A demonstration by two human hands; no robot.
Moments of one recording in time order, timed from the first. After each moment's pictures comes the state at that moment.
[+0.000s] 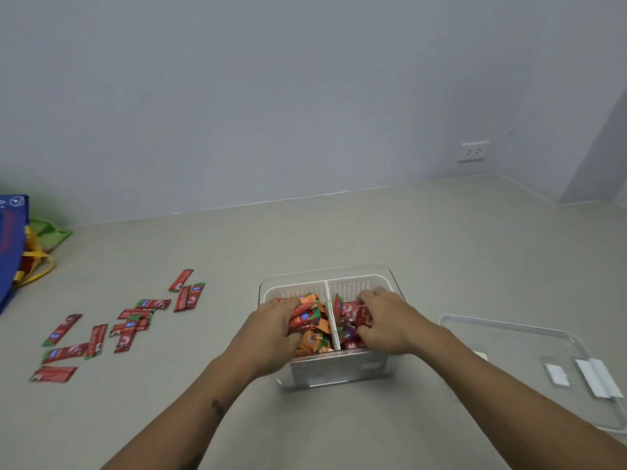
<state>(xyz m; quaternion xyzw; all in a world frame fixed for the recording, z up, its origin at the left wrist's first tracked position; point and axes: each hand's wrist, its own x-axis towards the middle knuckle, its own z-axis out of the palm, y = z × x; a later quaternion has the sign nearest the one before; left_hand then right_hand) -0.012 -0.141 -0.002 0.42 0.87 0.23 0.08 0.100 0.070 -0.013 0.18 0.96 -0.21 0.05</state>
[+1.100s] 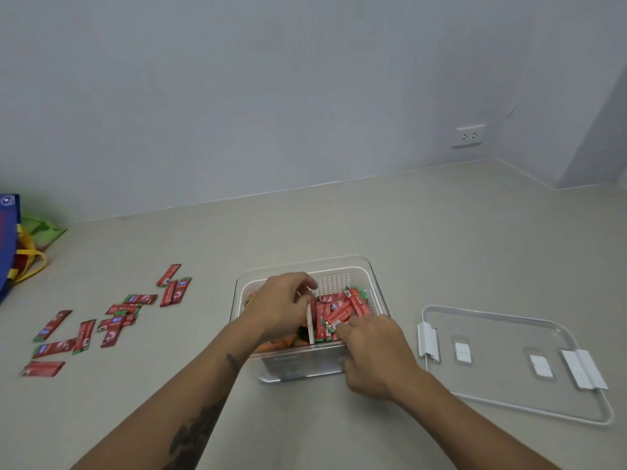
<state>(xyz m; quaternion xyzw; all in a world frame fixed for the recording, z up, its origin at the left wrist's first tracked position) -0.007 -0.067 -0.001 0.40 0.88 0.25 0.09 0.149 0.054 -0.043 0.08 0.99 -0.05 -0.05</state>
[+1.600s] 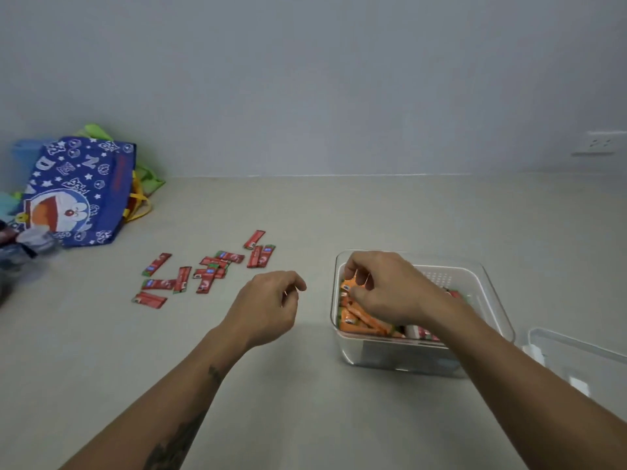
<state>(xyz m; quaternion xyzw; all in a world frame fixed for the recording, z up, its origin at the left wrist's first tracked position) -0.054 -0.244 -0.013 0.32 0.91 0.25 -0.02 0.029 -0.022 0.029 0.01 0.96 -0.28 -0.02</state>
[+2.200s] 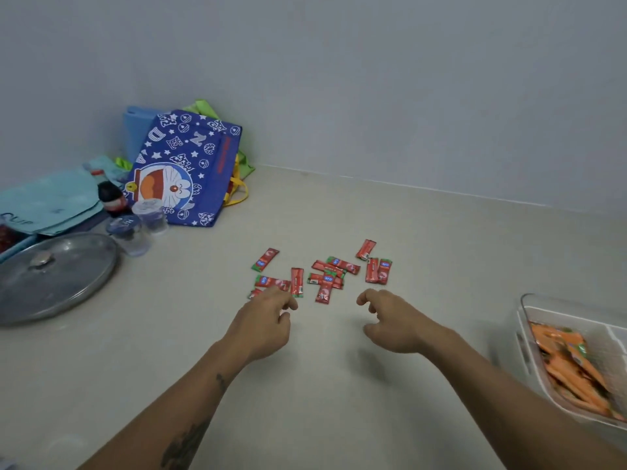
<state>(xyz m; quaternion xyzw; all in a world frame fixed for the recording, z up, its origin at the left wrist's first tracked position) -0.190 -0.507 -0.075 0.20 0.94 0.26 0.04 -0.137 -0.251 -0.041 0.03 0.95 -0.24 0.18</state>
